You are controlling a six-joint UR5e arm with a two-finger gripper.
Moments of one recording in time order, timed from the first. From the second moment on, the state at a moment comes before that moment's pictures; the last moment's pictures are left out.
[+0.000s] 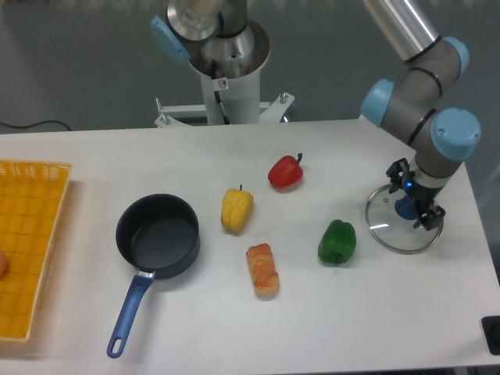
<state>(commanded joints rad) 2.90 -2.08 -1.57 -1.02 1.57 1.96</state>
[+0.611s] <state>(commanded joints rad) 2.72 -1.93 -1.58 -1.11 1.58 1.84</state>
